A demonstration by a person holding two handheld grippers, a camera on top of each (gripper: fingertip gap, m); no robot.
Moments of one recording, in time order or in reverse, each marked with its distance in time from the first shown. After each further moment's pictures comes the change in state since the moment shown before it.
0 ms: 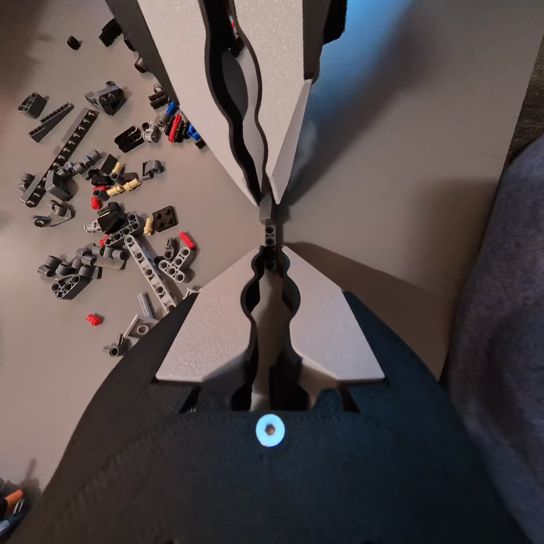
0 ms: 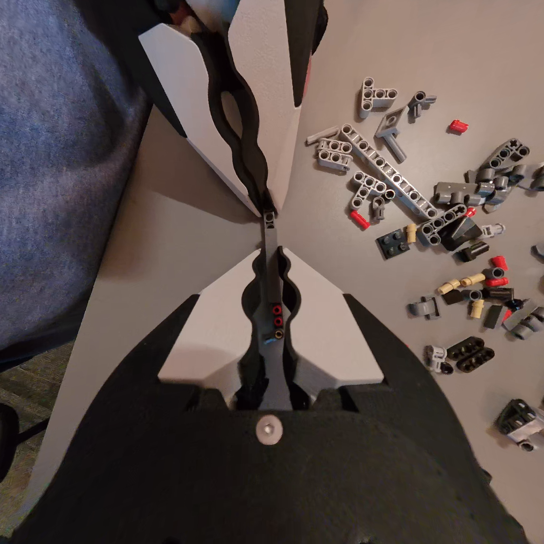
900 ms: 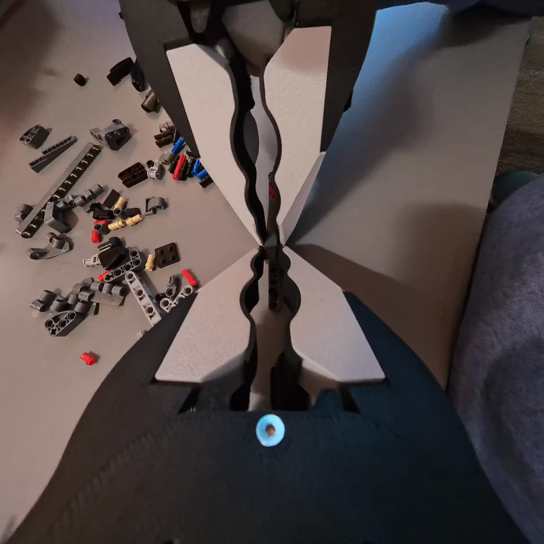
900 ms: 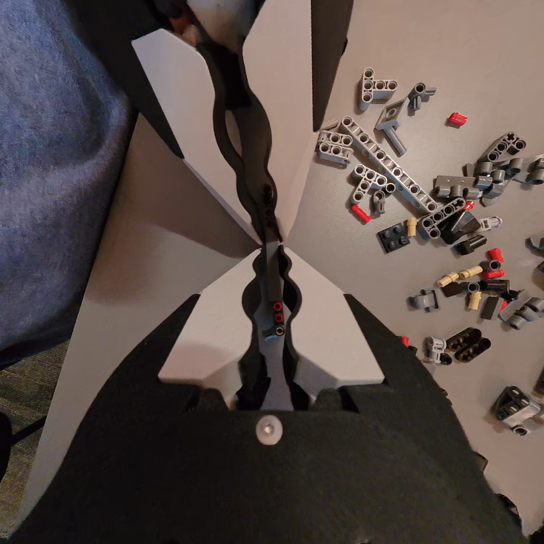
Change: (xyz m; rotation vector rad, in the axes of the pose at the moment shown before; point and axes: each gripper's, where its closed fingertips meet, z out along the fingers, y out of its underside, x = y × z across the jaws) left arm -0.002 -0.026 0.010 0.066 0.036 -0.036; right arm -0.001 0.003 0.001 -0.022 0.040 -0.013
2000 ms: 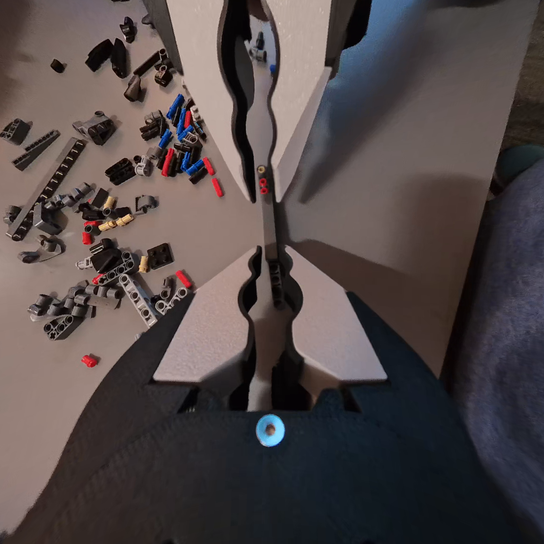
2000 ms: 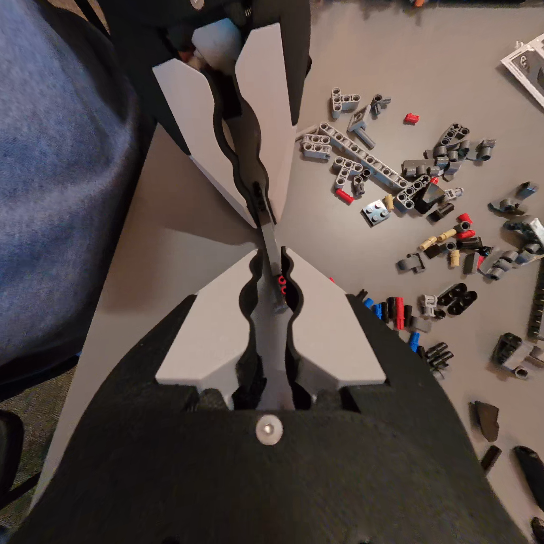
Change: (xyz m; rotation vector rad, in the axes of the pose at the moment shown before) left arm 0.005 0.002 0.002 -0.073 0.012 0.024; right arm -0.001 0.007 -0.028 0.152 0.056 0.063
